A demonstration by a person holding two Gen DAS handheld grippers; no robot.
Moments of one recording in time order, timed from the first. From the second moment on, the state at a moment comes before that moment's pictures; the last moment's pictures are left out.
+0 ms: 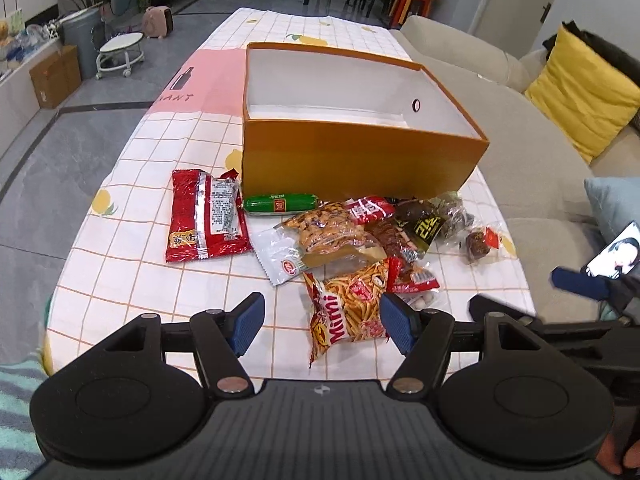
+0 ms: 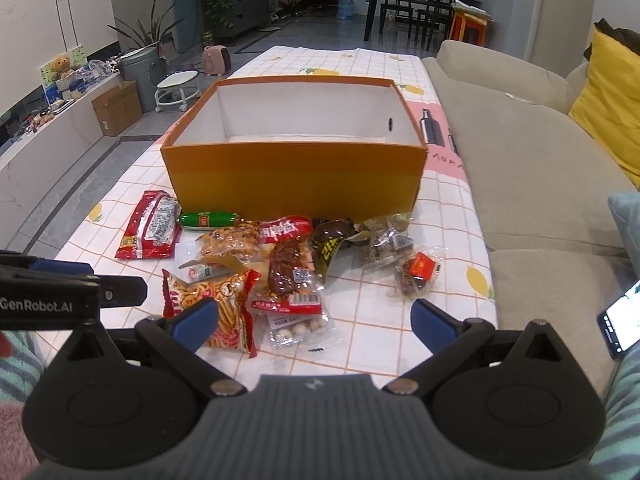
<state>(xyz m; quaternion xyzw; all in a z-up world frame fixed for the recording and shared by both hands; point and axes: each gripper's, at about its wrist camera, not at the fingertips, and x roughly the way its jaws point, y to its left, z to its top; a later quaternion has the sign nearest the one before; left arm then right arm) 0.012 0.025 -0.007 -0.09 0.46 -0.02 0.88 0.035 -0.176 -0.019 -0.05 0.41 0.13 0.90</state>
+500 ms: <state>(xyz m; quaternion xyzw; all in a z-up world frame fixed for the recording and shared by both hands) 0.027 0.051 -0.028 -0.09 0.51 0.02 0.86 0.054 -0.129 -0.059 -0.04 0.48 0.18 0.86</state>
